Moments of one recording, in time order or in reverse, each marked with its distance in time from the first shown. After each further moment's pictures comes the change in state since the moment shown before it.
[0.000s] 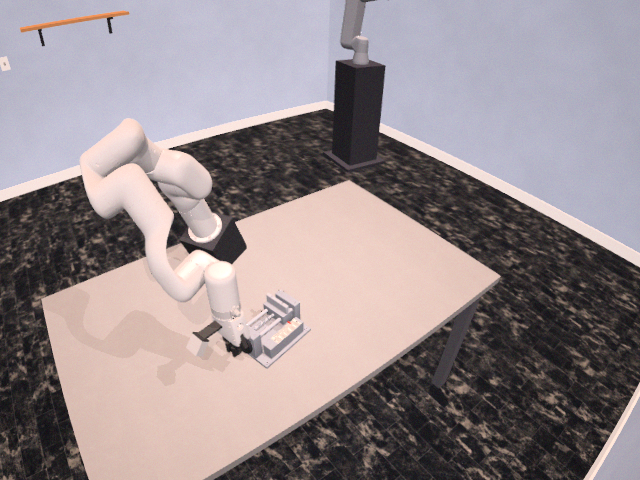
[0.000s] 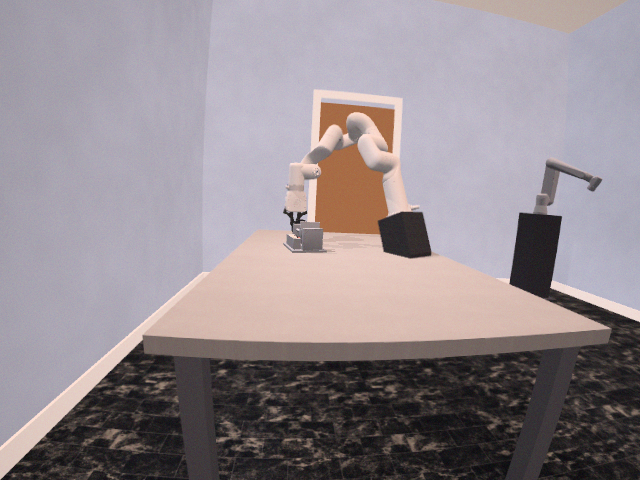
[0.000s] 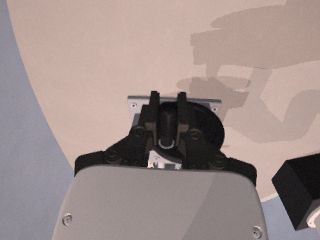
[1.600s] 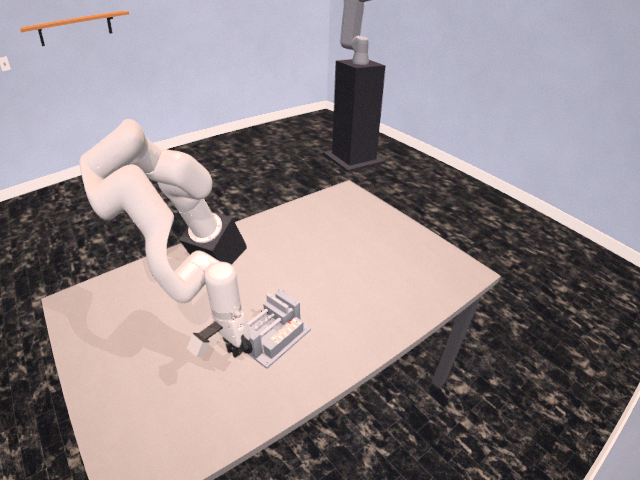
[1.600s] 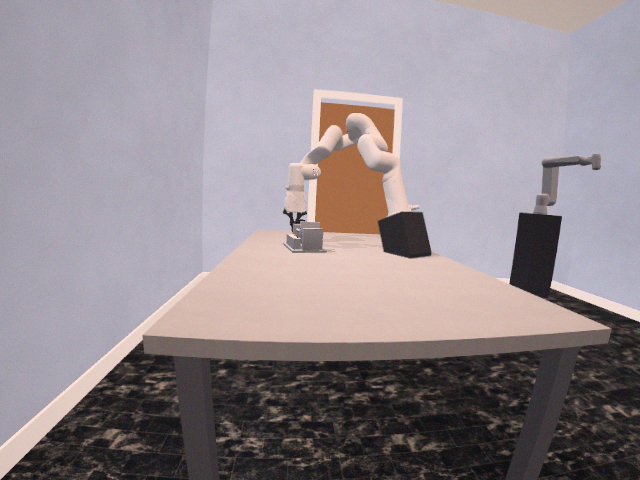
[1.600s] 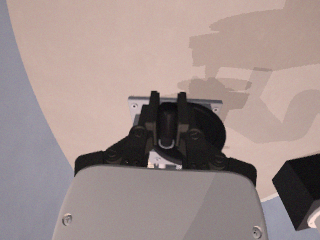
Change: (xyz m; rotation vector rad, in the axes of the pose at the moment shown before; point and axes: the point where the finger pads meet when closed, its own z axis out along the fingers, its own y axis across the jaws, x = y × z) arm 0.000 -0.001 0.001 0.000 0.000 0.000
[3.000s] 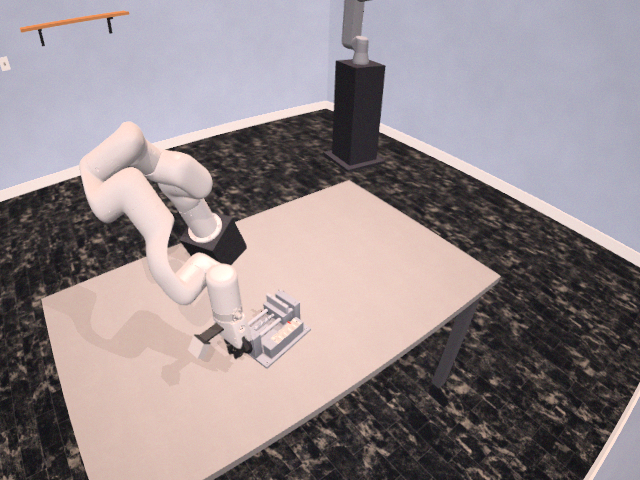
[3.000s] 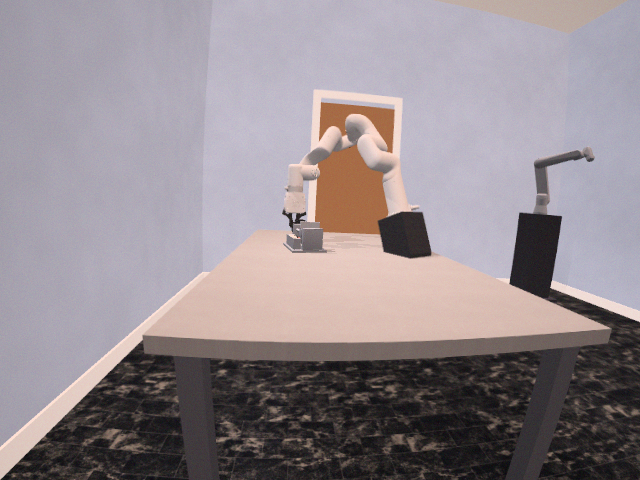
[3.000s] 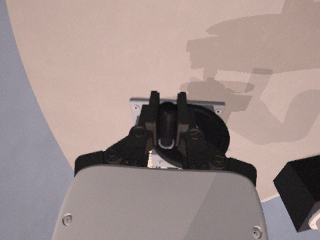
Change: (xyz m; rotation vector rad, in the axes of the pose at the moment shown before) arm 0.000 -0.003 0.004 0.001 0.000 0.000
